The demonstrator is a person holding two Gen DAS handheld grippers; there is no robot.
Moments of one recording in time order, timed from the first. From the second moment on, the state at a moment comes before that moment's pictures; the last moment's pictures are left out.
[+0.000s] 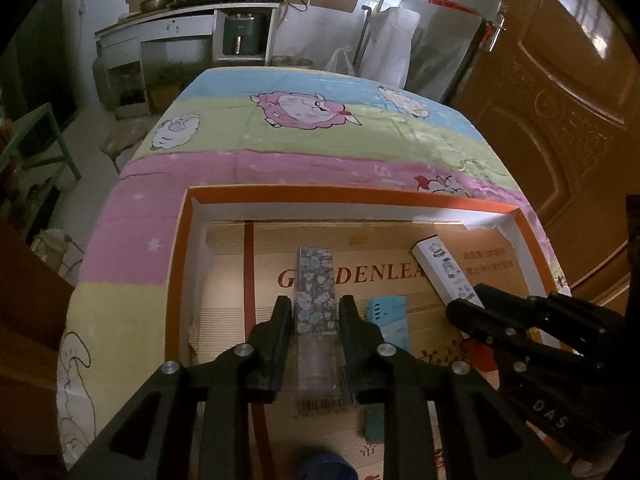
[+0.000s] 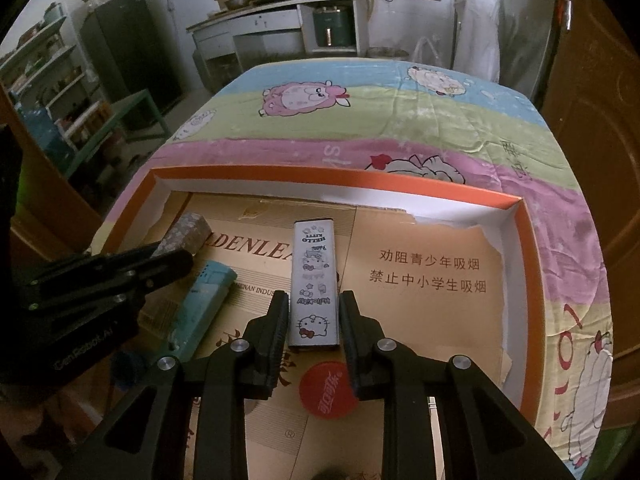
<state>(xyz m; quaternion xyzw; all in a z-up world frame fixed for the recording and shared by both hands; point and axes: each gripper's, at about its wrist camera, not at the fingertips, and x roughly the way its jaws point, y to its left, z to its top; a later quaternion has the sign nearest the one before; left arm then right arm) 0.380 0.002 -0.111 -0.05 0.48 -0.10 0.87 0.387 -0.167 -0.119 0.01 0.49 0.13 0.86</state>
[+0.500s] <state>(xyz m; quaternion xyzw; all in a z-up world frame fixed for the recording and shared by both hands) 0.372 0.001 -0.102 -0.04 0.47 -0.10 0.88 0.375 -0.171 -0.106 0.01 0.47 0.12 0.87</state>
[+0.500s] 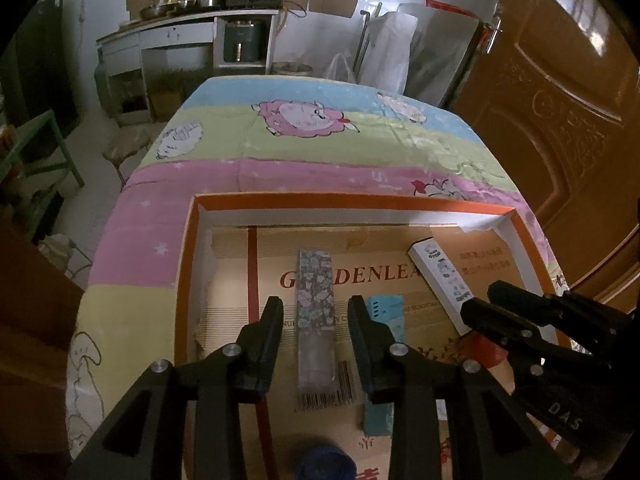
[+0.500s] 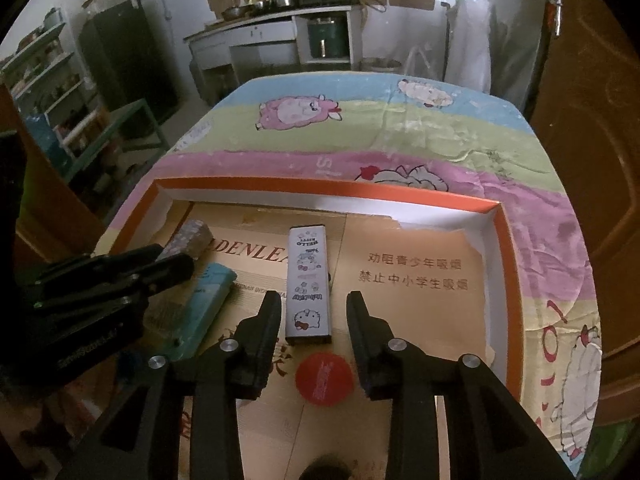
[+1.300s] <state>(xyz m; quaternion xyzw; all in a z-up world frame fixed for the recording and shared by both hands) 0.312 0.000 -0.063 -0.06 0.43 -0.11 0.89 0.317 -0.176 -0.069 0.02 0.45 0.12 0.89</state>
